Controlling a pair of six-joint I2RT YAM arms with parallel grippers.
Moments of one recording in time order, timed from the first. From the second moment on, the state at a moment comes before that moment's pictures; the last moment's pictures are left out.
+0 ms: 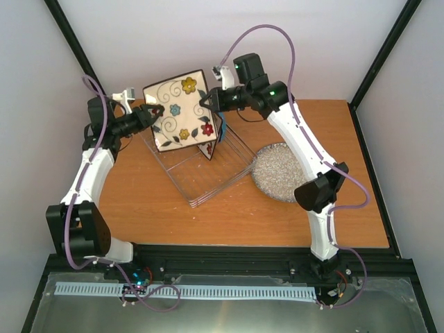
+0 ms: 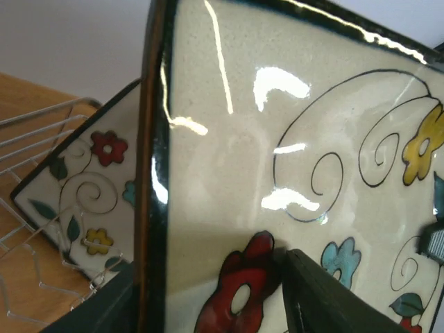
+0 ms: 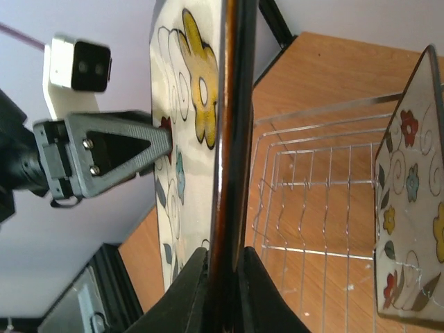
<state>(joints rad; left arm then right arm) 0.10 1.42 1.18 -0.06 0.85 -0.61 0.59 2.08 2.44 -0.90 -0.57 0.38</state>
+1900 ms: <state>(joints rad) 0.32 1.63 1.38 -0.26 0.68 -0.52 0.80 2.24 2.50 -0.98 0.30 -0.09</state>
